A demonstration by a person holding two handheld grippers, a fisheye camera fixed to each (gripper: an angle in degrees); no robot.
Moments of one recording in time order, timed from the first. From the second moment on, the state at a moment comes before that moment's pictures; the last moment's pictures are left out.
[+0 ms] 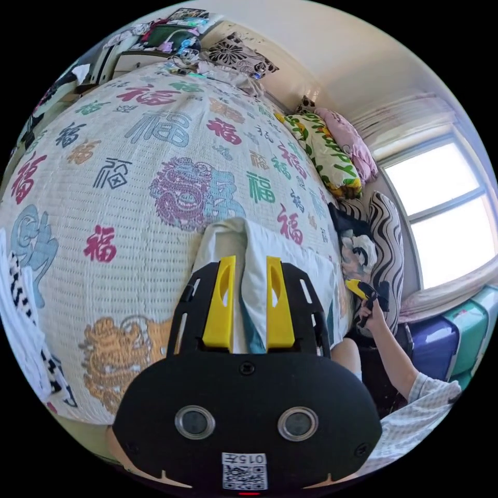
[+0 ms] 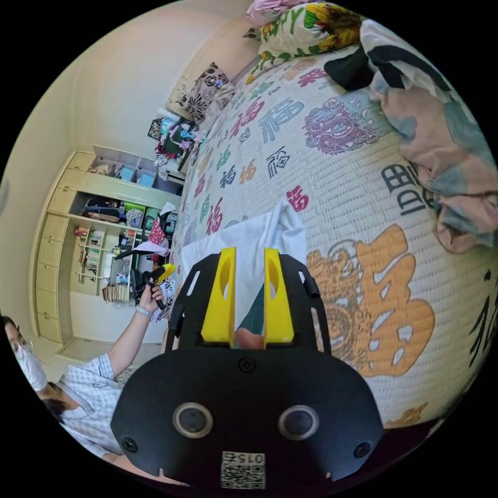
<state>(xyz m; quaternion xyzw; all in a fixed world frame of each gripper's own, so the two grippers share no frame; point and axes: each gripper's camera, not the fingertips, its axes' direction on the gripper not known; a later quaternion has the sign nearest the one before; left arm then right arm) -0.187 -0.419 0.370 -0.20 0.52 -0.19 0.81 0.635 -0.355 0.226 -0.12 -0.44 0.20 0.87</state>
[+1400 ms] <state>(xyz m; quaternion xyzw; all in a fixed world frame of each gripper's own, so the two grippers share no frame) -0.139 -0.249 0.314 -0.26 0.56 -0.12 0.78 0.549 -0.257 0.226 -0.28 -0.42 0.08 0.86</state>
